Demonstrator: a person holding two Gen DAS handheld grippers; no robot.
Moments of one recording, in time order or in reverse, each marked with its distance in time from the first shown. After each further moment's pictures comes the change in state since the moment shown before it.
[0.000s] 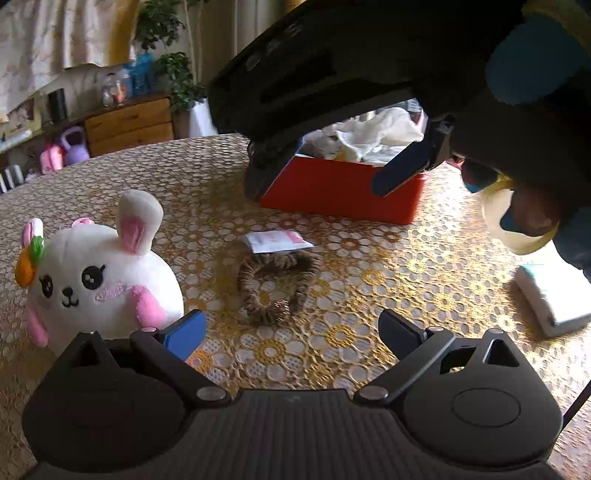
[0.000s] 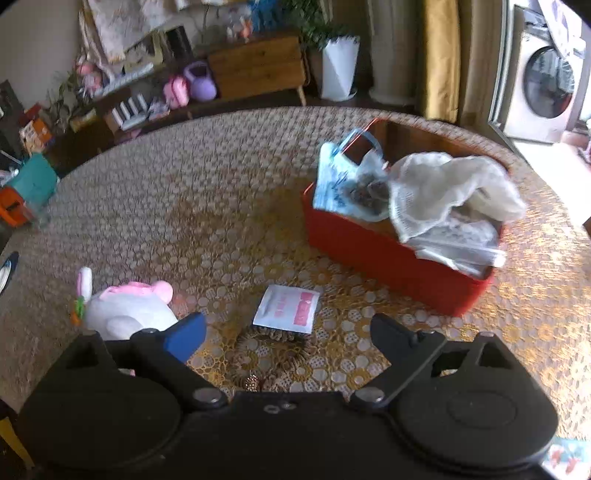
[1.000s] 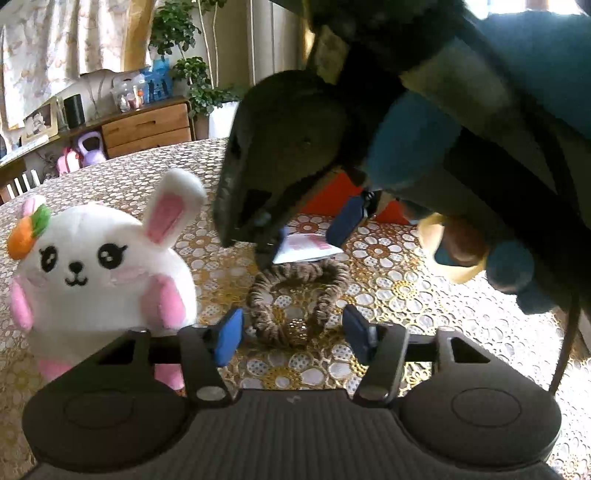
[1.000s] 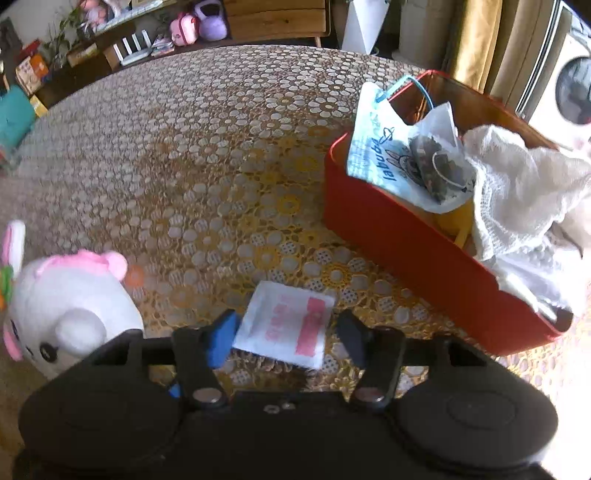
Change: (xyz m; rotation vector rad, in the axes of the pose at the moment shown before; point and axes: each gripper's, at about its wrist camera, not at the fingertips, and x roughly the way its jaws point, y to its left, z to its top) left arm 0.034 -0.001 0.000 -0.008 -0.023 0.067; right arm 0.075 0.008 0.015 -0.126 0.153 -0.062
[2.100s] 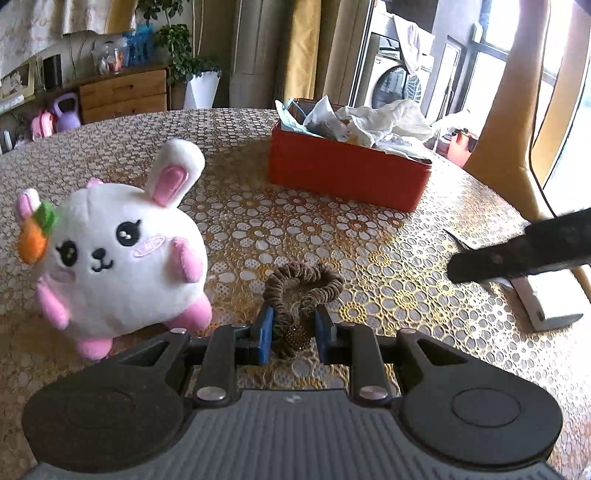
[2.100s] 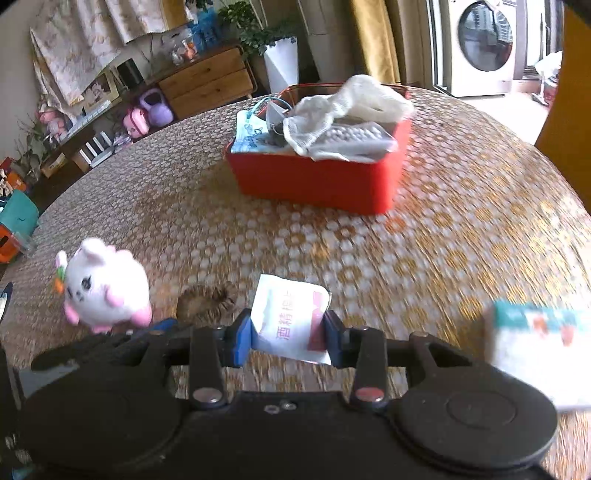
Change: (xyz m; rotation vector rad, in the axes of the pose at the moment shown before) left arm -0.034 0.039 -0.002 -0.052 0.098 -0.155; right arm -0.104 -0.045 -0.131 0.336 -0.210 0.026
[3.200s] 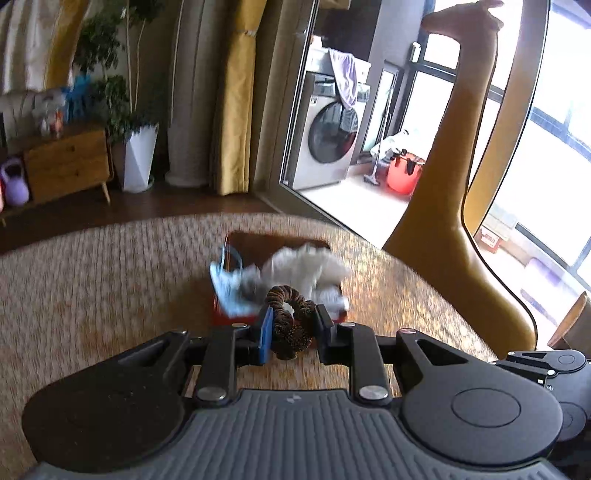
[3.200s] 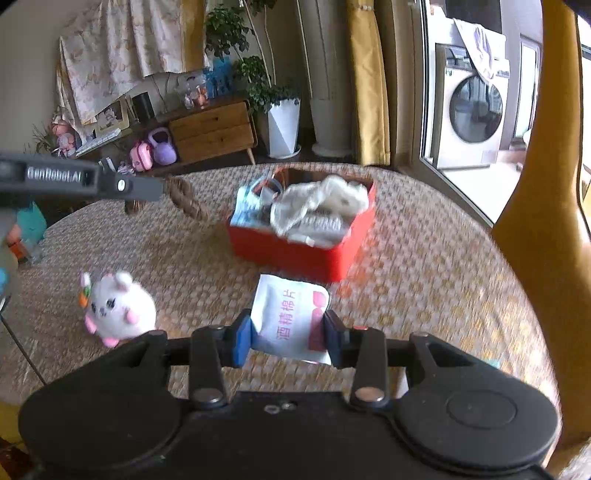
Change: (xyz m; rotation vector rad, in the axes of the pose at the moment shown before) left arm -0.079 -0.039 0.181 0.113 -0.059 -0.170; right arm -0.088 -0.004 0.014 -0.123 -0.191 -0.068
